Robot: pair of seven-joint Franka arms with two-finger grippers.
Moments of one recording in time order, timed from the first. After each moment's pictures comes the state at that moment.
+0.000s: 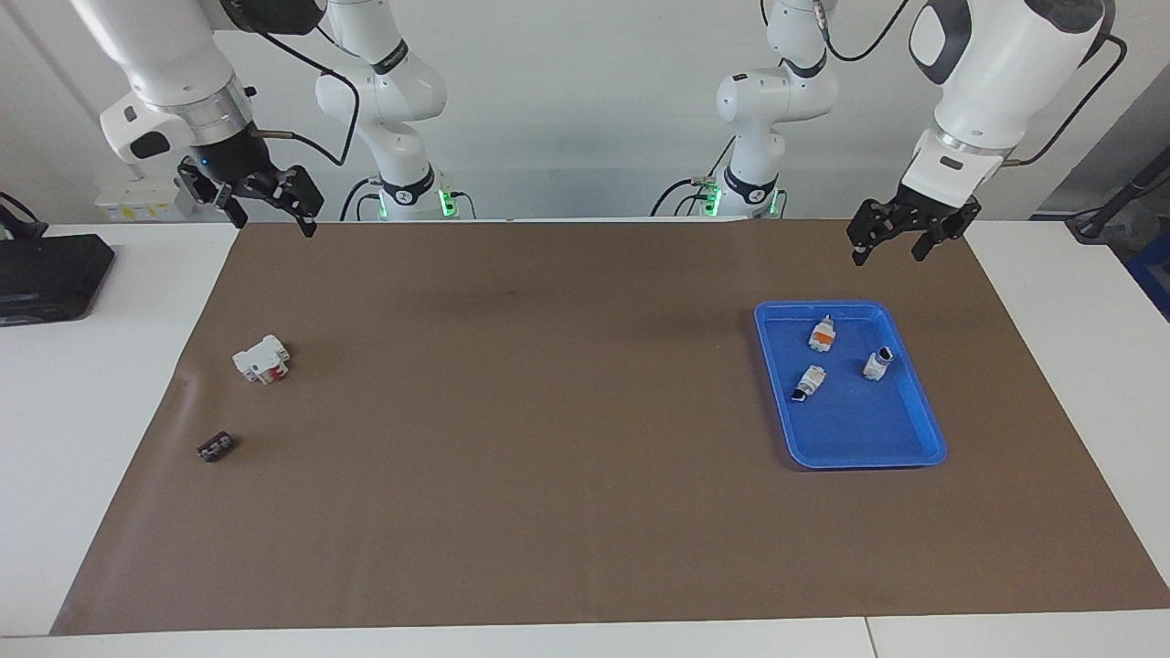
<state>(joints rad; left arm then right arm) 0.05 -0.03 -0.16 -1.60 0.01 1.55 -0.09 0.04 -0.07 -0.05 -1.61 -0.02 1.49 0.14</state>
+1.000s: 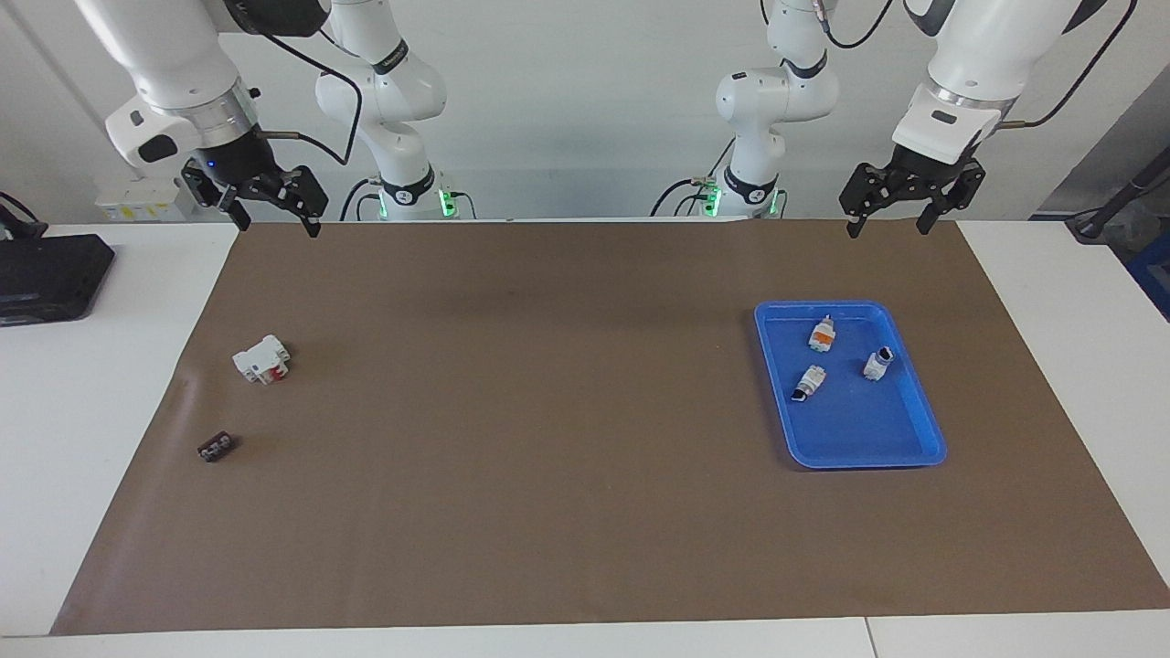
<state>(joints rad) 0.02 -0.03 -0.16 -1.54 0.03 1.54 -0.09 0.05 -0.06 -0.05 -1.61 -0.02 1.49 0.13</state>
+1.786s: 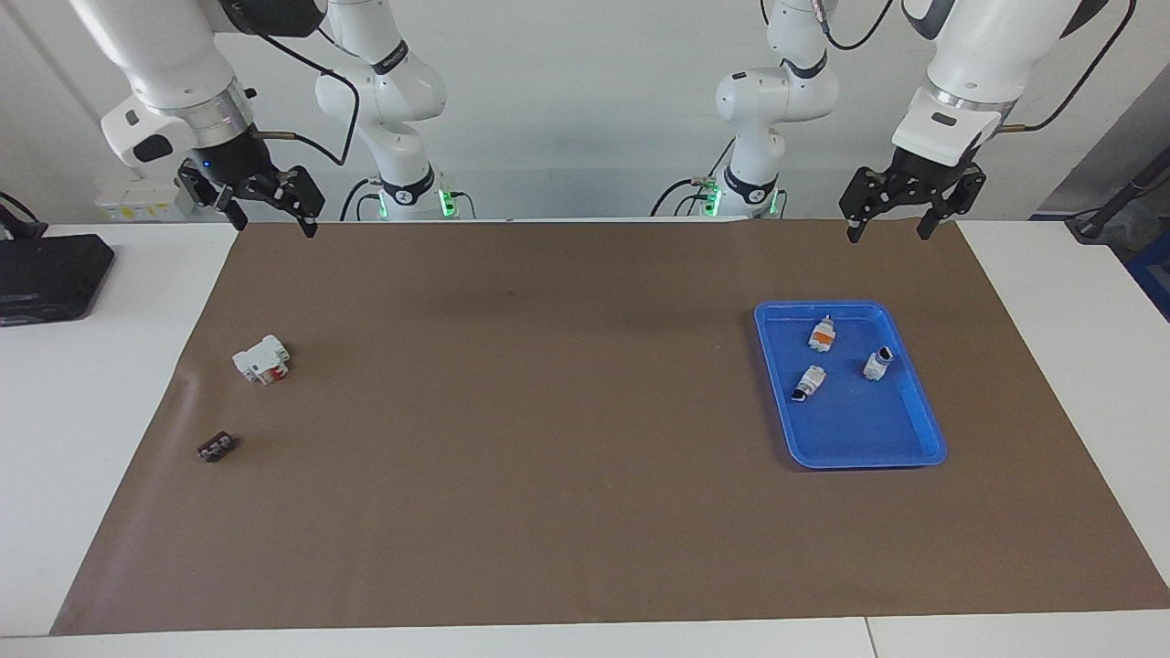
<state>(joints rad) 0.02 -0.03 -0.16 -1.54 0.03 1.57 -0.09 0.03 -0.06 -0.05 -1.61 -0.02 1.49 0.13</state>
